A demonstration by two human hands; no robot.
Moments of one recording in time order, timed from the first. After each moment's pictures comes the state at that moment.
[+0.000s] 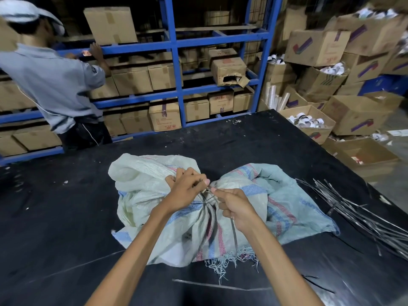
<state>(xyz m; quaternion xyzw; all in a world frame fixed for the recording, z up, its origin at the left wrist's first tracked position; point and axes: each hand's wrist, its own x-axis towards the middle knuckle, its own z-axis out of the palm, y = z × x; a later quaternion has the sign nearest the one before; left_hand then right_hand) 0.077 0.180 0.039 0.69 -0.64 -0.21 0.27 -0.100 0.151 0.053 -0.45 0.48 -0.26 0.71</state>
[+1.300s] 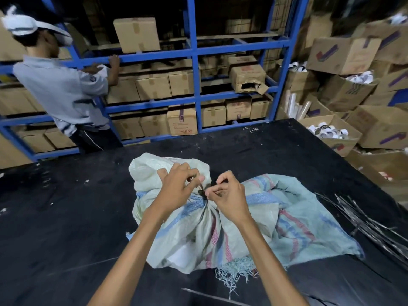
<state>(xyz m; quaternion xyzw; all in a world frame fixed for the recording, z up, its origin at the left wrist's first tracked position) 0.115 0.198 0.084 0.73 -0.61 -0.05 0.30 -0.053 0.132 0.049 -0.72 0.36 -0.37 0.47</state>
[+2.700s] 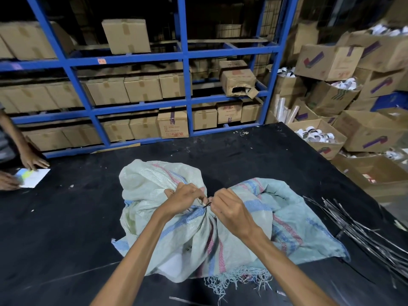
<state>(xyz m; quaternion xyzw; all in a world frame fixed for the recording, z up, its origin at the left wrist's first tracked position) 0.106 0.150 0.028 0.72 -0.55 -0.35 0.26 -0.088 0.104 0.017 -0.89 0.13 -0.44 0.00</state>
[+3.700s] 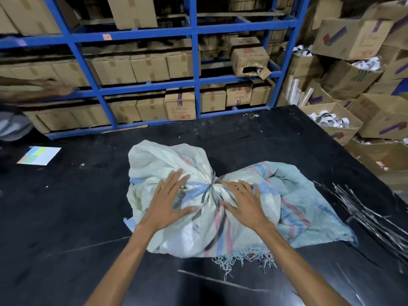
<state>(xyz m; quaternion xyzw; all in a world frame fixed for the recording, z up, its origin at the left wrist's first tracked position) 0.135 0.245 -0.024 0.71 -0.64 -0.09 0.28 -0.112 0.098 -0.057 -0.91 0.38 -0.14 0.12</state>
